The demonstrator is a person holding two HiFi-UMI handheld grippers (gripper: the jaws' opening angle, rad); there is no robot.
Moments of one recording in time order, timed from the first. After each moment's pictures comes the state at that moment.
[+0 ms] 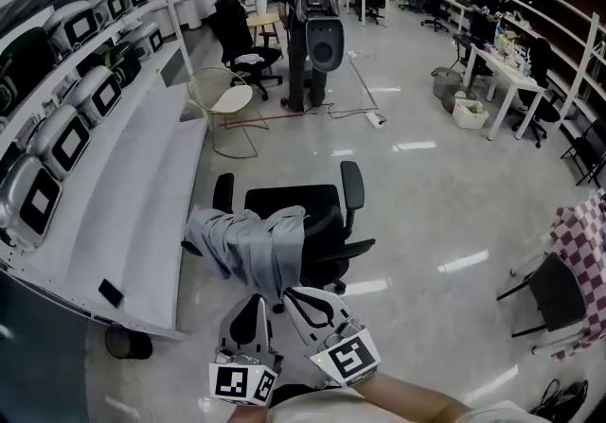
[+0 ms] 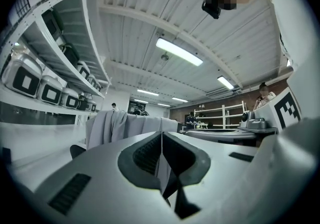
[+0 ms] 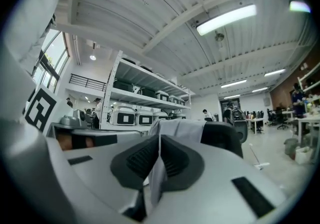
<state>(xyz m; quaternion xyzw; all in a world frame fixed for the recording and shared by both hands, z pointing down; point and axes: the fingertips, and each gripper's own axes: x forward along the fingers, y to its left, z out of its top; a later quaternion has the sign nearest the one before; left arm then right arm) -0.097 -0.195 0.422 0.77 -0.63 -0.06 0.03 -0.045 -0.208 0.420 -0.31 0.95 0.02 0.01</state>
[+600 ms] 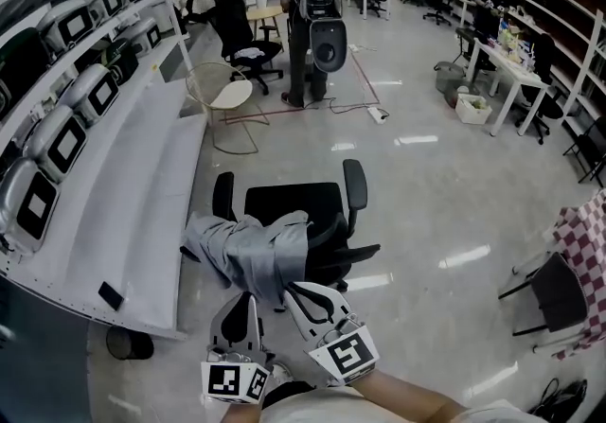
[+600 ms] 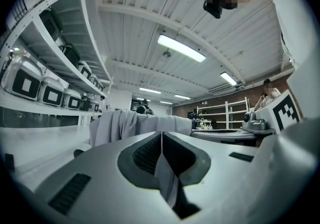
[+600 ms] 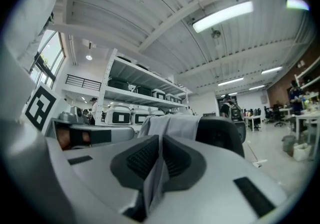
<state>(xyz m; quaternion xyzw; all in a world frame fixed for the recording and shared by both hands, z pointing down) -0.122 -0.222 0.426 0.76 -0.65 -0.04 0.03 -0.053 -0.243 0.430 -0.32 0.95 0.00 0.01</state>
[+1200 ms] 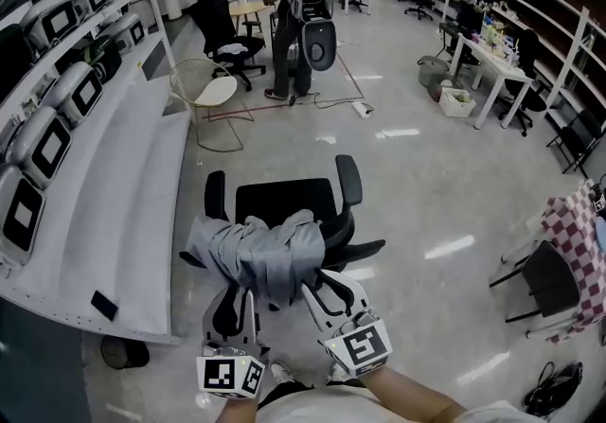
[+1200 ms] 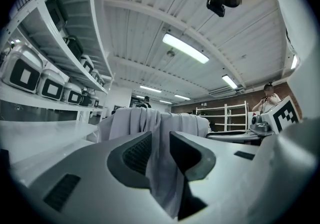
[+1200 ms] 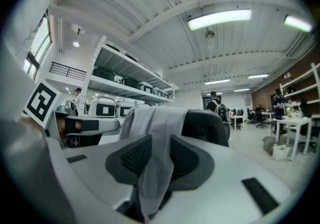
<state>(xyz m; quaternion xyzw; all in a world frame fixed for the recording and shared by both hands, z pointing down) -0.170 -0.242 0.434 0.77 -0.63 -0.05 0.05 -0.049 -0.269 0.445 -0.40 0.91 -0.01 -0.03</state>
